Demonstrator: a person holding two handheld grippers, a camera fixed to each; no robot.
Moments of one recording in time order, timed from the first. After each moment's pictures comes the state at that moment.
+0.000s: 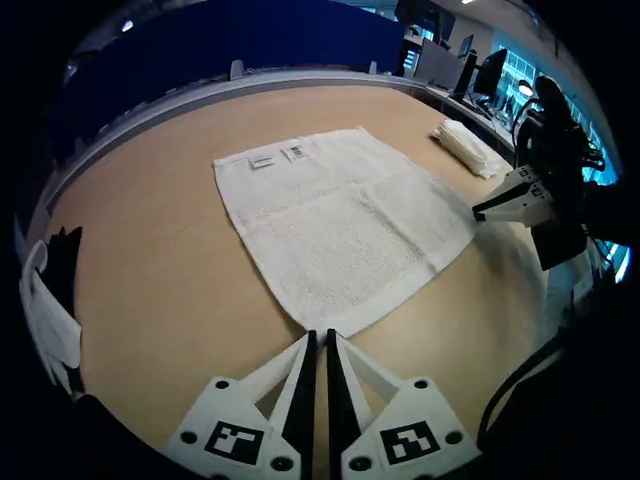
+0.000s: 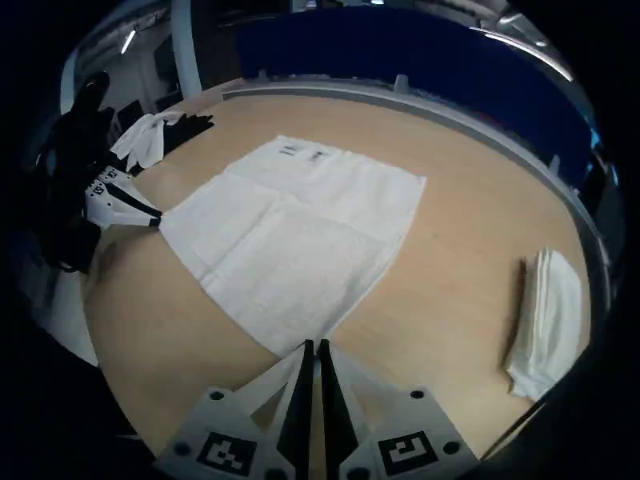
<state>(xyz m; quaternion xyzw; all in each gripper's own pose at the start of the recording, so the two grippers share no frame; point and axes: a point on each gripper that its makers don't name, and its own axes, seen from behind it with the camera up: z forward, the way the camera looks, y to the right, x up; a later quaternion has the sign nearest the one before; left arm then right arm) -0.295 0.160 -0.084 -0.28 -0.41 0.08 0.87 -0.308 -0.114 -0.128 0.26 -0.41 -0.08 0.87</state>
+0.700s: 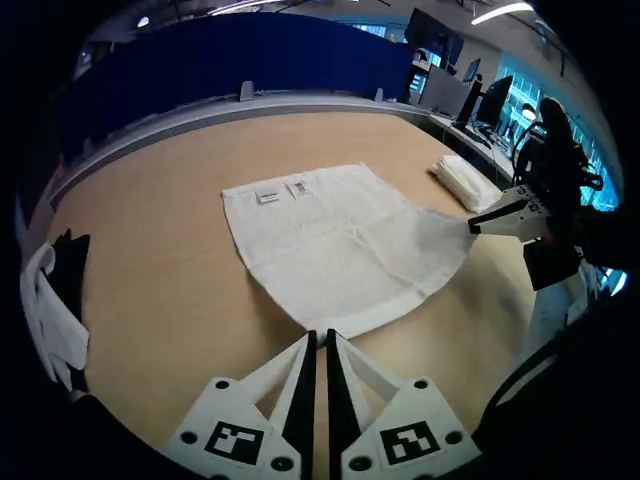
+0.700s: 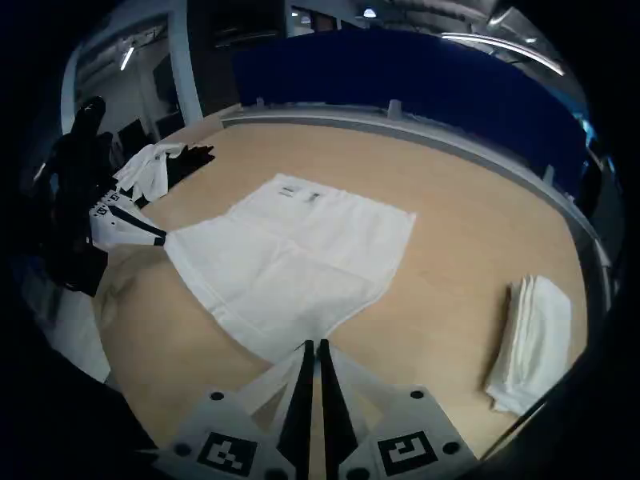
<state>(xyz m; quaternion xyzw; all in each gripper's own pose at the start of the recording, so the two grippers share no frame) -0.252 0.165 -0.069 -0.27 -0.38 0.04 0.88 -0.263 -0.121 -0.094 0.27 -0.37 -0.05 0.89</state>
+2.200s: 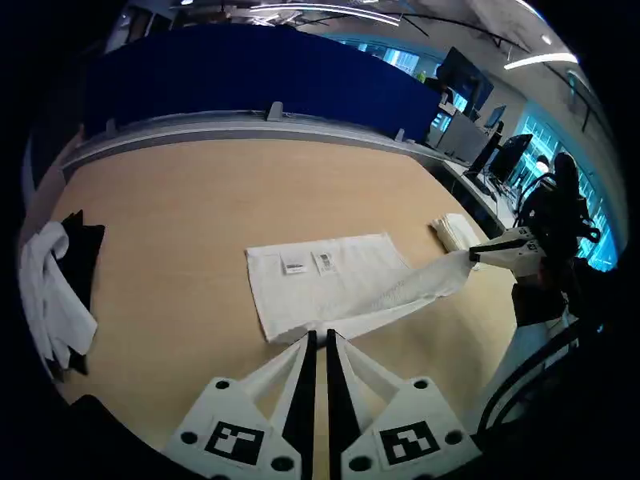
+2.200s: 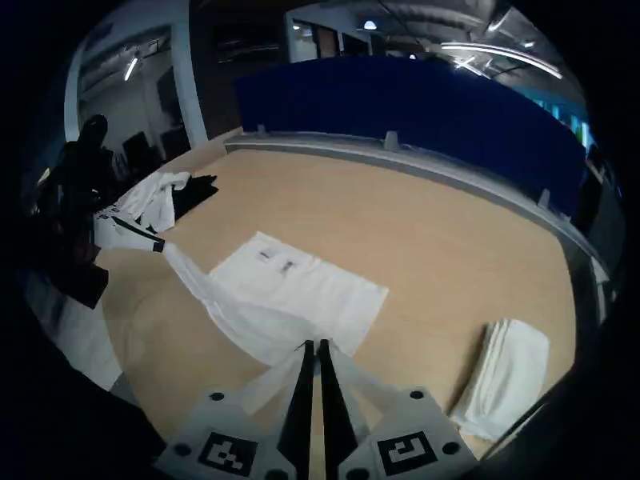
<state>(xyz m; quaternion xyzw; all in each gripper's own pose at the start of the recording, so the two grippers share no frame) -0.187 0.162 -0.051 -0.24 -0.38 -0.06 0.89 -0.193 -0.111 -0.049 0.27 -0.34 -0.05 0.90</state>
